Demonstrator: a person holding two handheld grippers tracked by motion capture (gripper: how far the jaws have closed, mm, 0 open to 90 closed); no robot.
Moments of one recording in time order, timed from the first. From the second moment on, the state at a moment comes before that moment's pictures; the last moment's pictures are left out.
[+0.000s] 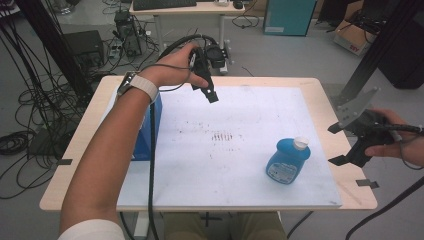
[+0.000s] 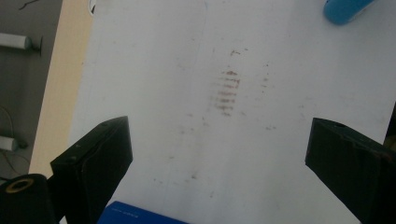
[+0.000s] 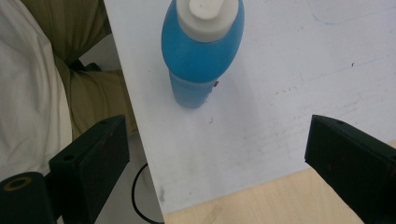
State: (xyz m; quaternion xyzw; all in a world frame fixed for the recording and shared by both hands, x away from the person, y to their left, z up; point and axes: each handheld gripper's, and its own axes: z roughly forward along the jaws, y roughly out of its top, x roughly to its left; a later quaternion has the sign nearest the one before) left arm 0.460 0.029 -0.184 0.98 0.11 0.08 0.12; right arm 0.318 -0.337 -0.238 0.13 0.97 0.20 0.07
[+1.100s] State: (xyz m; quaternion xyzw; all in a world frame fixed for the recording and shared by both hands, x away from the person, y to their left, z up) left arm 0.459 0.031 -0.186 0.98 0.11 0.09 0.13; right arm 0.307 -0.334 -0.254 0.22 0.95 0.20 0.06
